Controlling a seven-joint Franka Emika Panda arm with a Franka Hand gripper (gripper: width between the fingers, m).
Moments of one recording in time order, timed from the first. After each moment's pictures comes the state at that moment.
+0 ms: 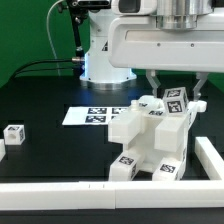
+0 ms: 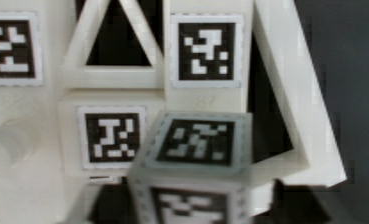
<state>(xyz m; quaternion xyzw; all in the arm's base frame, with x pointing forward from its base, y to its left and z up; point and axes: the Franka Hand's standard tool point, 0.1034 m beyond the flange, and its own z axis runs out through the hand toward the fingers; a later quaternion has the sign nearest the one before) 0.600 0.076 0.127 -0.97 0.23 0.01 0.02</state>
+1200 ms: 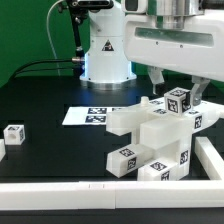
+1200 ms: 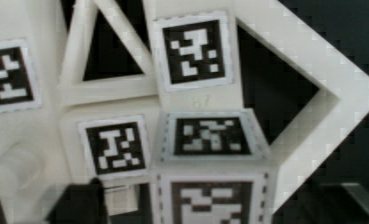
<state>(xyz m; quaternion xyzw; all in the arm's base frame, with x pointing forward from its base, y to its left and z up) 0.600 0.076 0.127 -0.89 0.46 0.01 0.01</state>
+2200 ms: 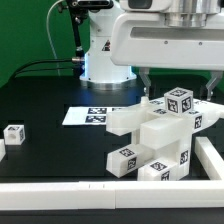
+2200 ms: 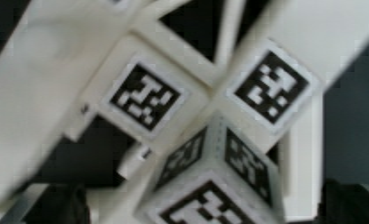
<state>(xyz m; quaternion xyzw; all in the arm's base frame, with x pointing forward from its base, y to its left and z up) 0.599 0.083 0.130 -1.00 -0.01 0.00 -0.02</state>
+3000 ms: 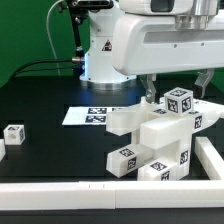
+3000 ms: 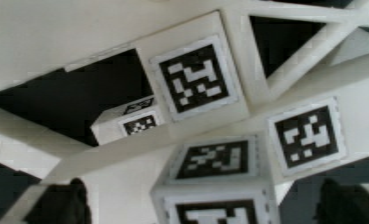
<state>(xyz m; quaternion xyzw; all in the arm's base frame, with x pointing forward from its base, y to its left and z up) 0.599 0.075 0.126 -0.98 -0.18 0.00 -0.02</state>
